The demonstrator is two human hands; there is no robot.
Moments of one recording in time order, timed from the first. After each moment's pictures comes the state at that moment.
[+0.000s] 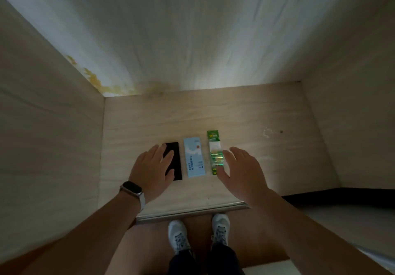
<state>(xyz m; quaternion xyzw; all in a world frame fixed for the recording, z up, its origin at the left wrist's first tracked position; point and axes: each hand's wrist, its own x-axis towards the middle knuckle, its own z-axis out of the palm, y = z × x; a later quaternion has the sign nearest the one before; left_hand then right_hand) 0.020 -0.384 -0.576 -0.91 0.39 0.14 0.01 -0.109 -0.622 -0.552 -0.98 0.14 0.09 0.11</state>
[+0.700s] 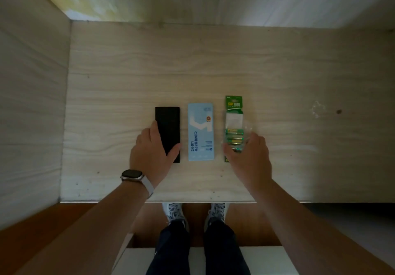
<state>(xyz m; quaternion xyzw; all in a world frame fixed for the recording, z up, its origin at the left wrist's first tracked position) 0.006 -0.412 -0.725 -0.96 0.08 0.22 -0.12 -0.078 -0.629 -0.717 -0.87 0.39 0.15 0.27</state>
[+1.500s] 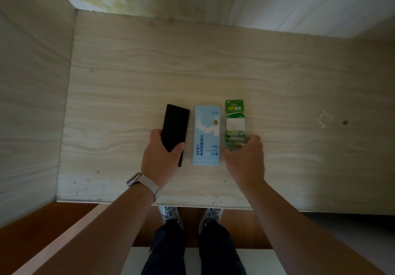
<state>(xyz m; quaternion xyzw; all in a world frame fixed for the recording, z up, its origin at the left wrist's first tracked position) 0.007 -0.425 -0.725 -0.86 -0.13 0.27 -0.41 -0.052 -0.607 -0.720 -0.81 0.46 0.13 0.33</state>
